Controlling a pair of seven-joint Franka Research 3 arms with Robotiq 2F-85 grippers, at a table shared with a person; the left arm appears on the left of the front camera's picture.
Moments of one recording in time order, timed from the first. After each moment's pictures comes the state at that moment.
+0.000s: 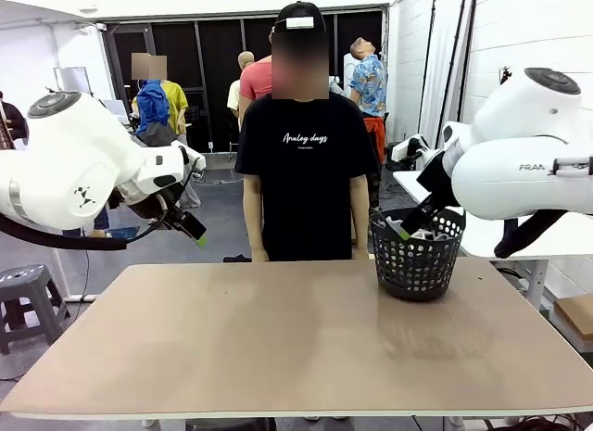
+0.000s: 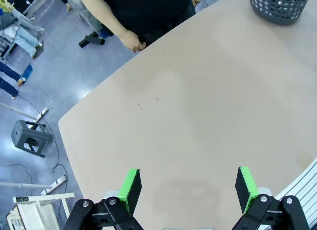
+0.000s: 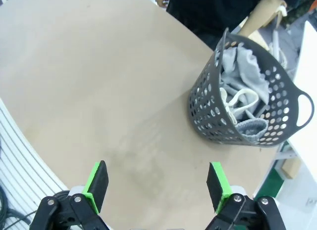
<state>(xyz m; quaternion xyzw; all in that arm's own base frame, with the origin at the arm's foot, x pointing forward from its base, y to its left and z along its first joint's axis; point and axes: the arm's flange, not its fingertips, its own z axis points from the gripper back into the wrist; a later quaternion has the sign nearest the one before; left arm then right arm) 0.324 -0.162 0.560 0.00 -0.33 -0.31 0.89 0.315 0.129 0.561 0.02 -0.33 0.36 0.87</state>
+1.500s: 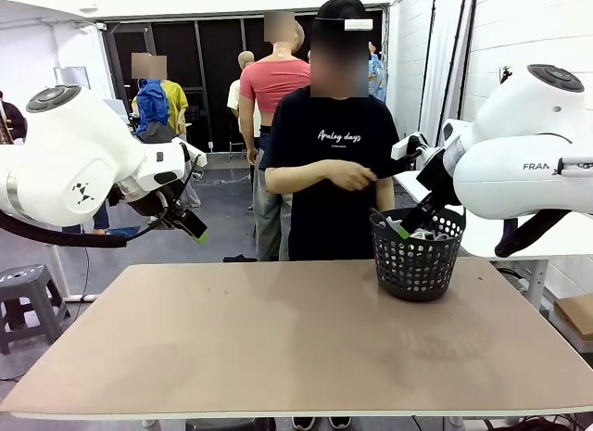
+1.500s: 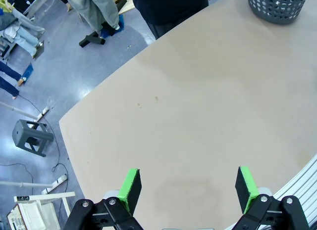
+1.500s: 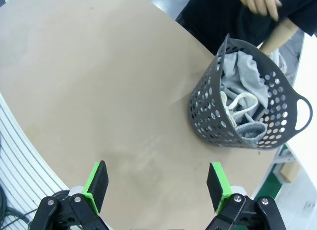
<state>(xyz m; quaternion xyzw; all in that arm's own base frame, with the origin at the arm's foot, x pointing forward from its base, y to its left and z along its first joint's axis) 0.320 -0.165 0.565 0.00 -0.33 -0.31 0.89 0.312 0.131 0.563 0.02 -0.34 0.37 0.87</state>
